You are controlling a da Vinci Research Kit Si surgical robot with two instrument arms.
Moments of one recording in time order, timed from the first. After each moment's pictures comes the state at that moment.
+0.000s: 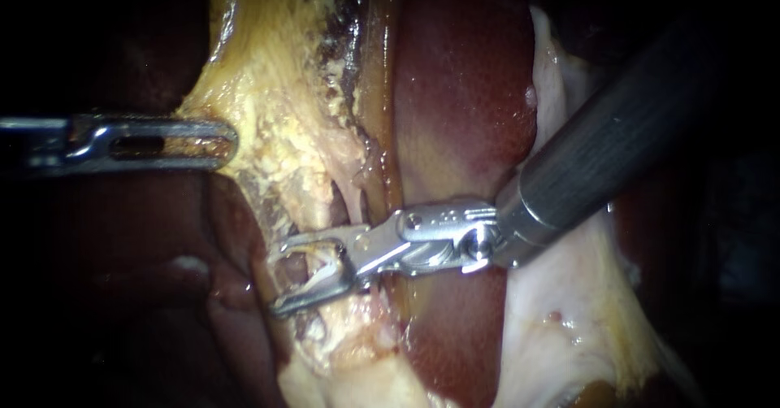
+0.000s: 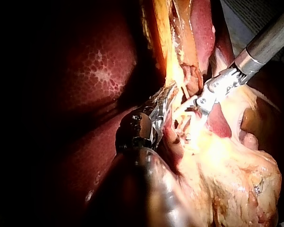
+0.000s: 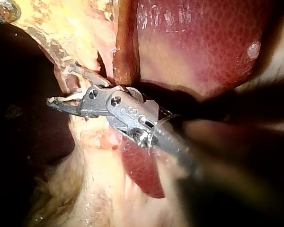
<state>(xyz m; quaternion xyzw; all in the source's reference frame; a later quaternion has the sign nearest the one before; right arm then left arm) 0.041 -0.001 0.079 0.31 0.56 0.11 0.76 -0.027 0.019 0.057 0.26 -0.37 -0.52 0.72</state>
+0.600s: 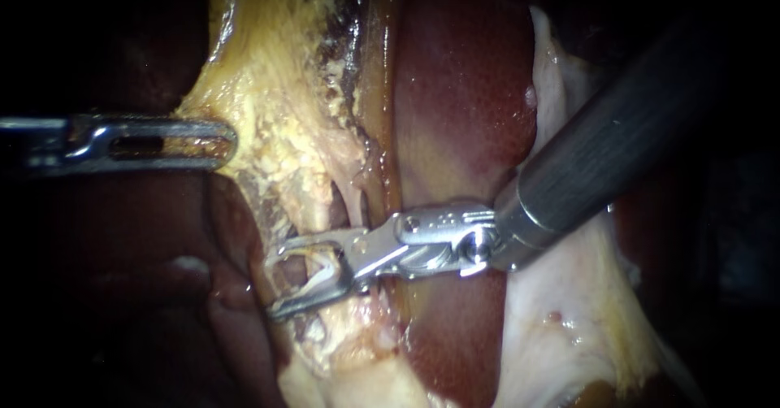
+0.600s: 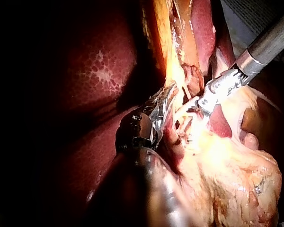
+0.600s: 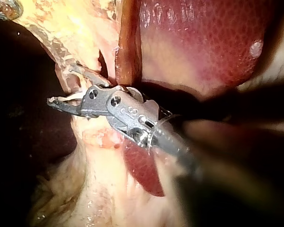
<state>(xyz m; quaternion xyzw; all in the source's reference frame) 0.041 -0.001 0.079 0.31 0.56 0.10 0.76 -0.027 0.019 0.057 0.26 -0.37 -0.52 0.72</state>
